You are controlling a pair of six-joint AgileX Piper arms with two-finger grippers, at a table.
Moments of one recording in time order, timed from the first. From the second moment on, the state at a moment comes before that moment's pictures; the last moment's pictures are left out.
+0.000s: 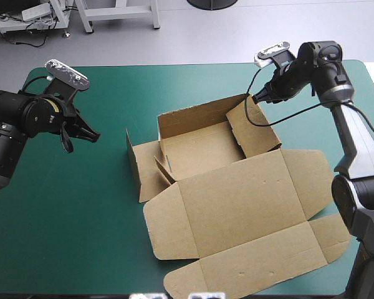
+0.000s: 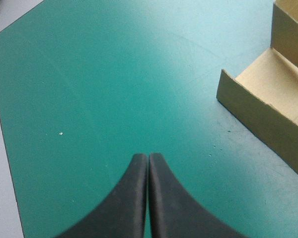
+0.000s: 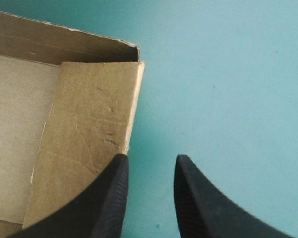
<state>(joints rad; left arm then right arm) -0.24 1.34 -1.55 0.19 1.15 0.26 0.17 1.96 -2.07 0.12 1.23 -0.35</state>
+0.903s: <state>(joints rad) -0.20 1.34 -1.55 0.21 1.16 0.26 0.17 1.97 -1.94 0.20 1.24 -0.35</state>
